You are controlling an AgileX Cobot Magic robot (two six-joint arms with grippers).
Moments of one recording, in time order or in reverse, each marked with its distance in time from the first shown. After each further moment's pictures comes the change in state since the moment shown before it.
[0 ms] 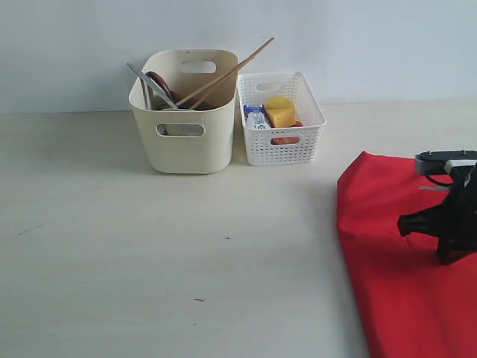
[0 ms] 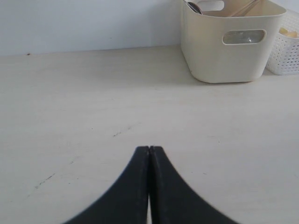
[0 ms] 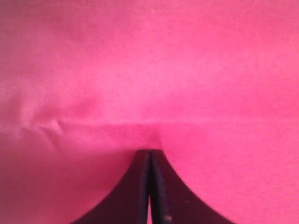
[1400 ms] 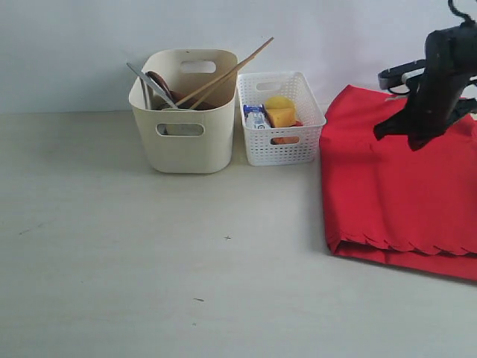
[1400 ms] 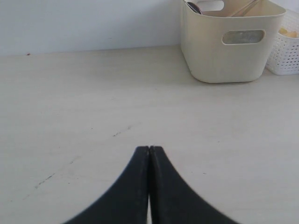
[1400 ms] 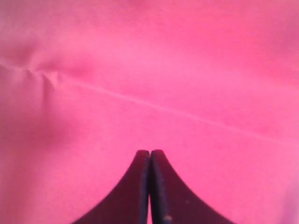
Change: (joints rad) left arm 0.000 0.000 0.000 0.000 0.000 0.000; right arm -0.013 0.444 -0.900 -0.172 0.245 -0.109
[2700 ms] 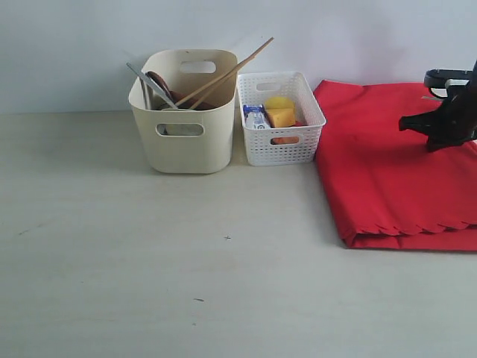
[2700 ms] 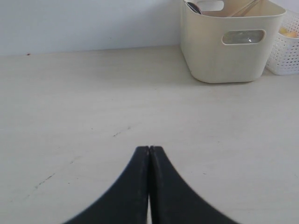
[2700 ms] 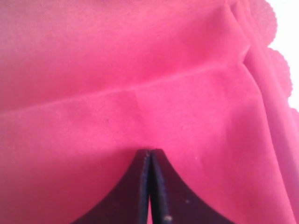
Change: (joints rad) left arm 0.000 0.000 0.000 0.000 0.000 0.000; right arm -0.156 0.125 -0.025 0.260 -0.246 0.009
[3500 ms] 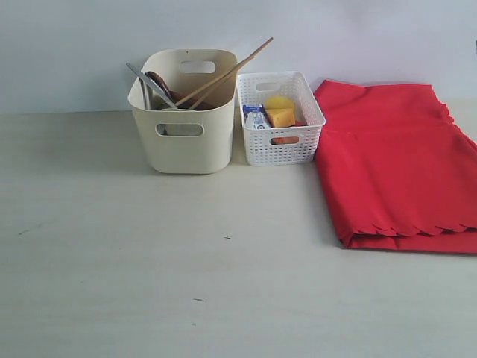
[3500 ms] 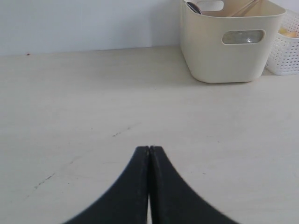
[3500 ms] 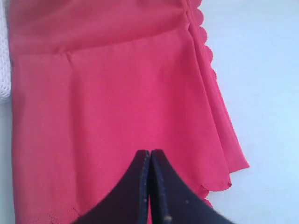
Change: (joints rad) left arm 0.000 0.000 0.000 0.000 0.000 0.000; right arm 0.002 -0.860 0.506 0.014 0.235 0.012
